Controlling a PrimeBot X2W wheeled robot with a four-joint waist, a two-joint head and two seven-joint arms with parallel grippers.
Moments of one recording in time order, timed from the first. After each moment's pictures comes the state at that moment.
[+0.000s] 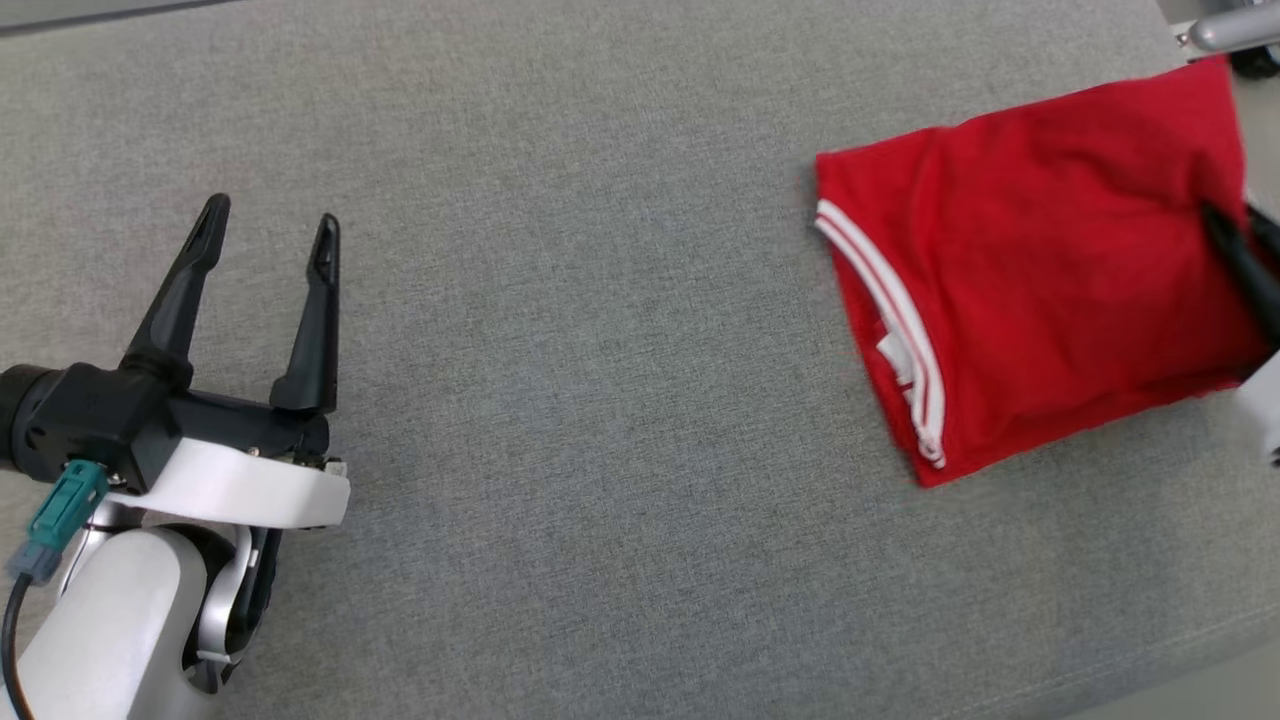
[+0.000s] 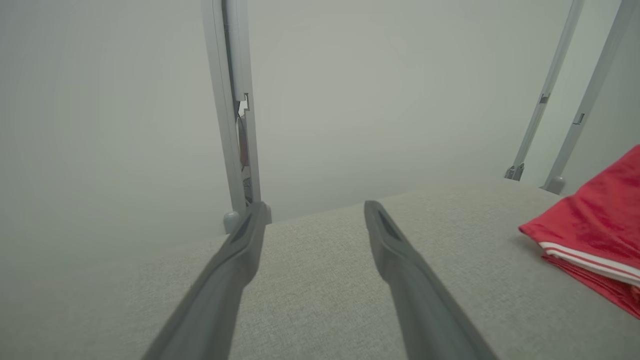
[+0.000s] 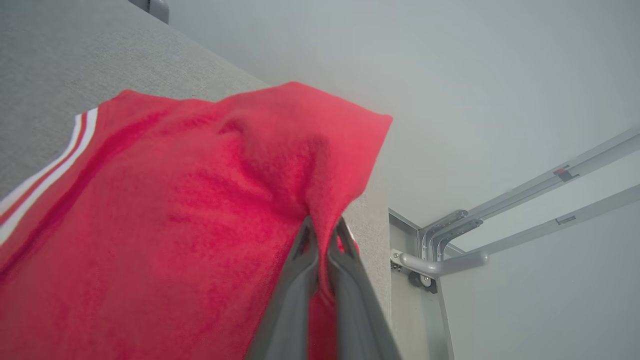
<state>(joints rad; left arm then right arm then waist) -0.33 0.45 -0.33 -0.08 -0.43 0.18 -0.18 -0.46 -0.61 0.25 0.19 0.18 0.13 0.05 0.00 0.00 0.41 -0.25</state>
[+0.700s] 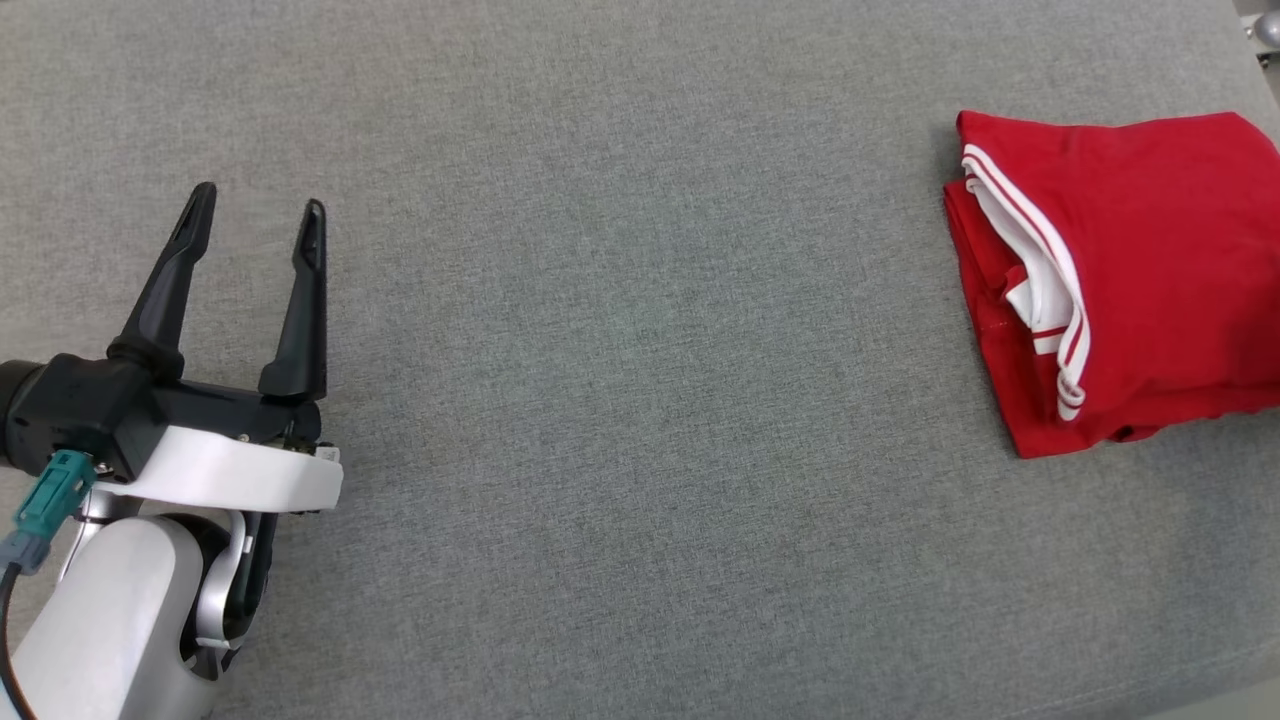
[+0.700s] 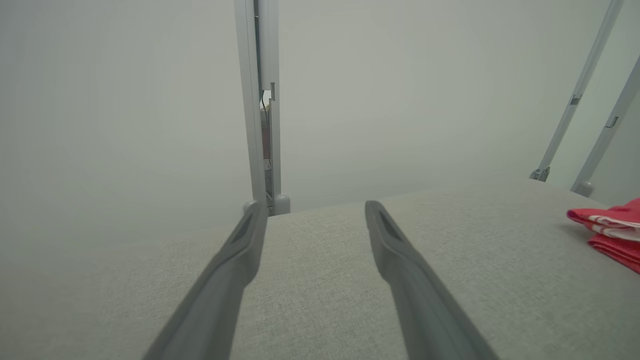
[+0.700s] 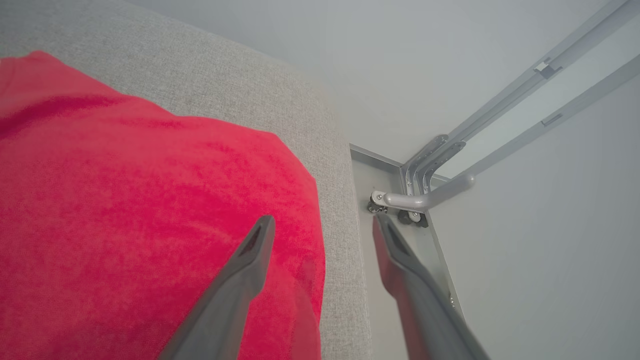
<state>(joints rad) -0.36 0.43 -0.32 -0.05 -0.45 0.19 -0.20 -0.59 -0.67 0.24 0.58 0.34 0.13 -0.04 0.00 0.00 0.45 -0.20</state>
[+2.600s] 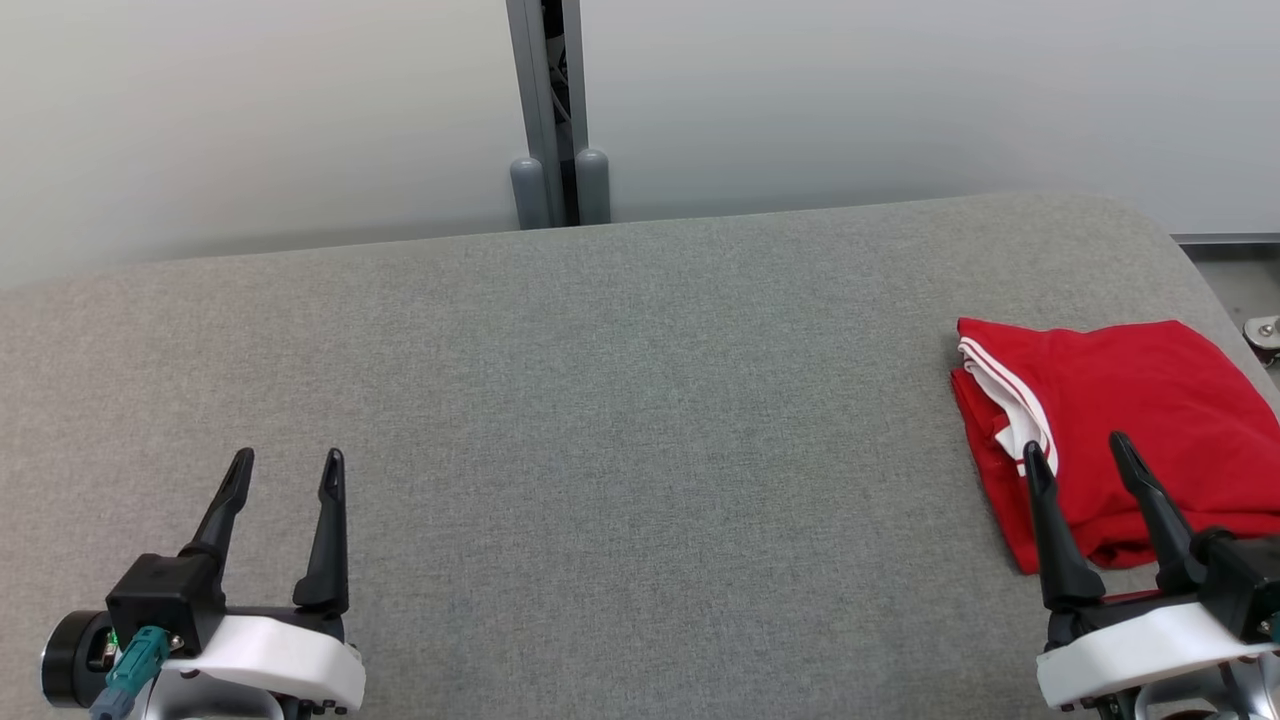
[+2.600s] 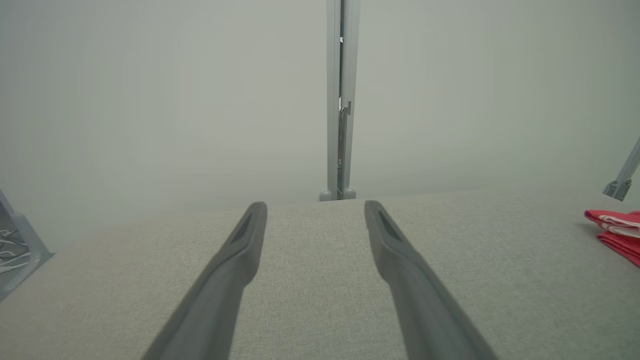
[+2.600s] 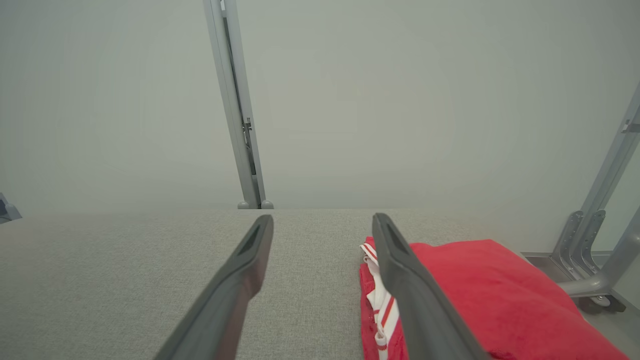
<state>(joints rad) -0.03 0.42 -0.34 -0.03 -0.50 0.31 -0.18 0.03 -0.05 -0.03 -0.07 0.15 0.13 -0.06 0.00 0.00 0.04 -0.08</state>
